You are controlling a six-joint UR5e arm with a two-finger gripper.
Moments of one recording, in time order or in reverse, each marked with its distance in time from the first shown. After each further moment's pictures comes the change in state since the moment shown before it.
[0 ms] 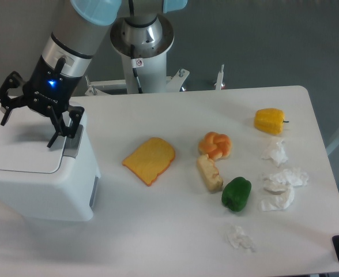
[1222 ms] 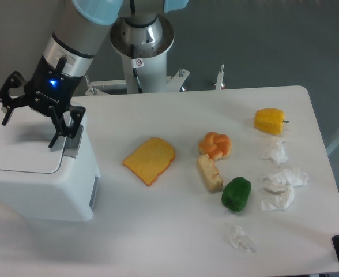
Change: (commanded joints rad) arm 0.005 0.003 -0.002 0.002 0.000 0.015
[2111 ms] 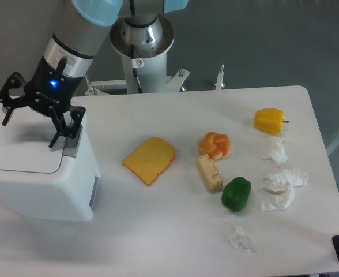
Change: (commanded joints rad) arm 0.006 0.003 -0.006 -0.002 -0.008 -0.017
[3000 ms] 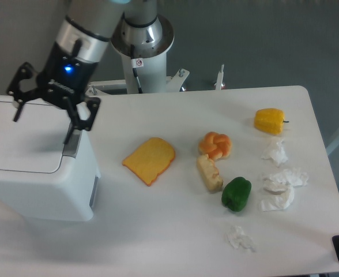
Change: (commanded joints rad) arm 0.172 0.028 0.067 0.002 0.008 0.017
